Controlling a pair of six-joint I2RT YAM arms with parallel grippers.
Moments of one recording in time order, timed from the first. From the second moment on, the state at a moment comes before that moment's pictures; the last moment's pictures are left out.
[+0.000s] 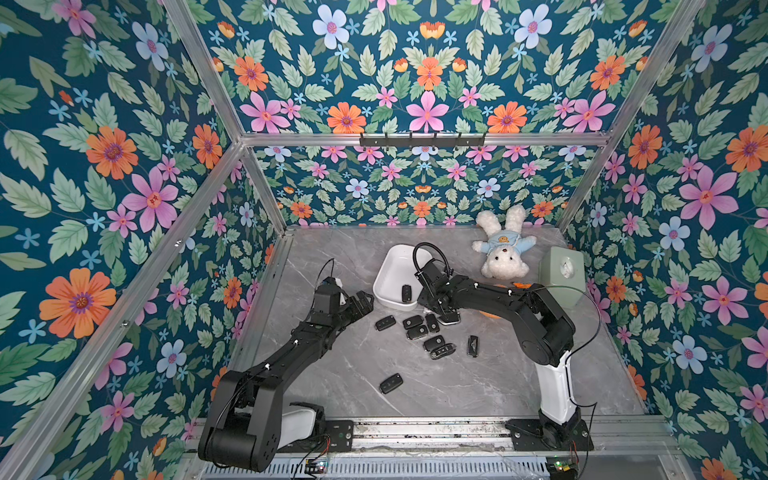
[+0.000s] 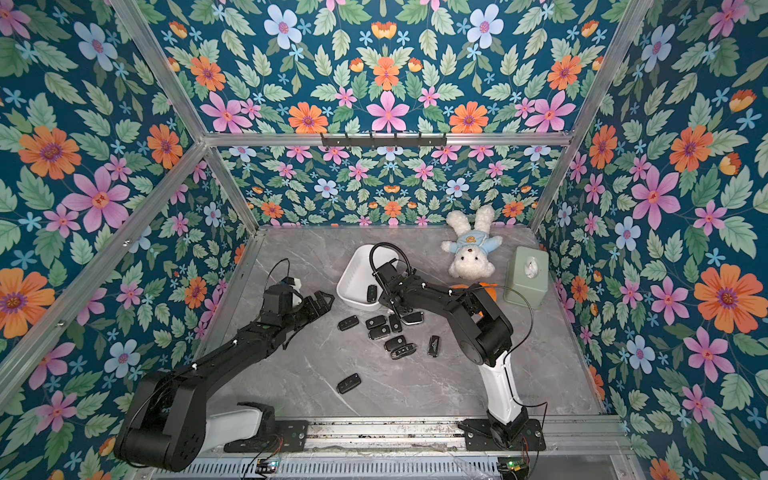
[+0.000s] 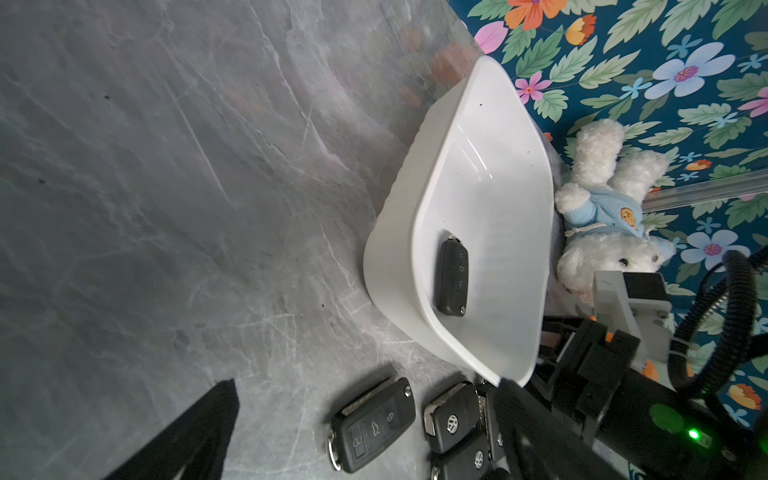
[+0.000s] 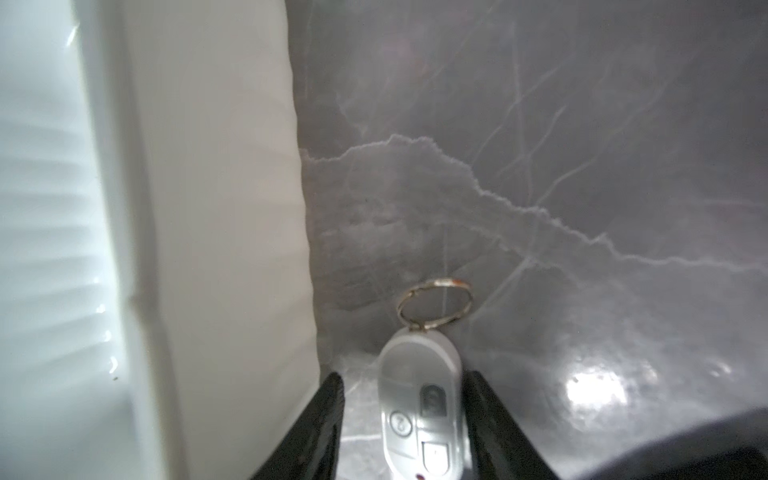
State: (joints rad) left arm -0.24 1.26 0.53 0.07 0.22 -0.72; right arm 0.76 2.08 1.42 -0.46 0.18 1.10
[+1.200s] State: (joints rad) left arm -0.24 1.24 0.54 0.06 0.20 -0.72; right arm 0.81 2.11 1.45 -0.57 0.37 0.98
